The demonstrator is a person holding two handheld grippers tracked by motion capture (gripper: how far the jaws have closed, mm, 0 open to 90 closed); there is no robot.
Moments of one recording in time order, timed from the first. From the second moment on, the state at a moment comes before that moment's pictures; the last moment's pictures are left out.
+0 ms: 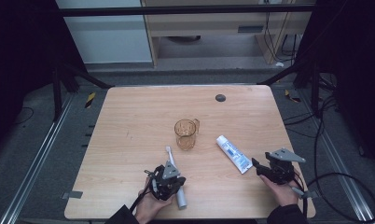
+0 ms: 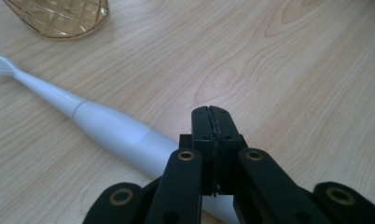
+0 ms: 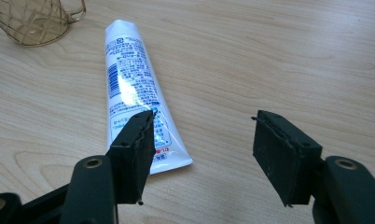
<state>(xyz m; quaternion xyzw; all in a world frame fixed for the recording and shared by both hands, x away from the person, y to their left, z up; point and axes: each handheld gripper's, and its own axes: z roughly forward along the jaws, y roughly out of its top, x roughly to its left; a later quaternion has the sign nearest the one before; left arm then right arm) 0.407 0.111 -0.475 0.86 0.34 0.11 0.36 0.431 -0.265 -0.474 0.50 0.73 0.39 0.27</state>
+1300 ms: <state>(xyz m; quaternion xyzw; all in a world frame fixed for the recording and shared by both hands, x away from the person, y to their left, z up) 0.395 0.118 -0.483 0.88 0.33 0.09 0.34 0.431 -0.265 -0.475 0.50 0.73 0.38 0.27</state>
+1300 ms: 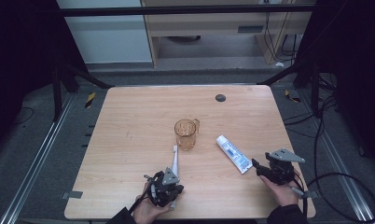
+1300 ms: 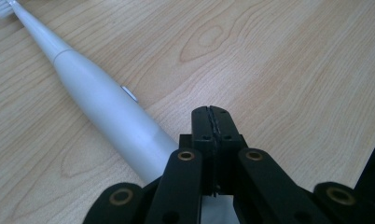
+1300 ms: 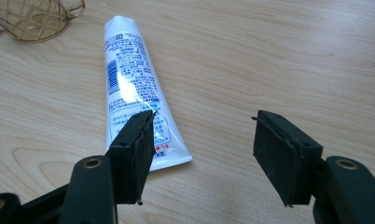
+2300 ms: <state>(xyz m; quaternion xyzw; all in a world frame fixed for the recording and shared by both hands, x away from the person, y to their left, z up) 0.395 0.150 -0.481 0.87 0.35 0.09 0.32 0.431 -0.264 -0.476 0.50 0.73 0.38 0.27</state>
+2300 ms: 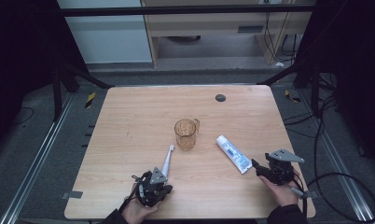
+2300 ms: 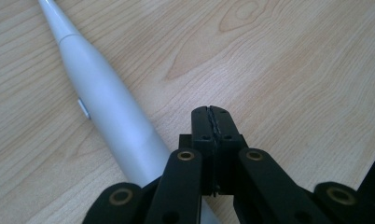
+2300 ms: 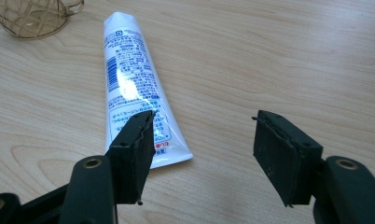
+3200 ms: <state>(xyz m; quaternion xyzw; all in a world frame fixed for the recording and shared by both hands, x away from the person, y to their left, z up) 0.393 0.176 -0.481 0.87 0.38 0.10 0.31 0.431 -0.264 -0.477 0.50 0.73 0.38 0.26</state>
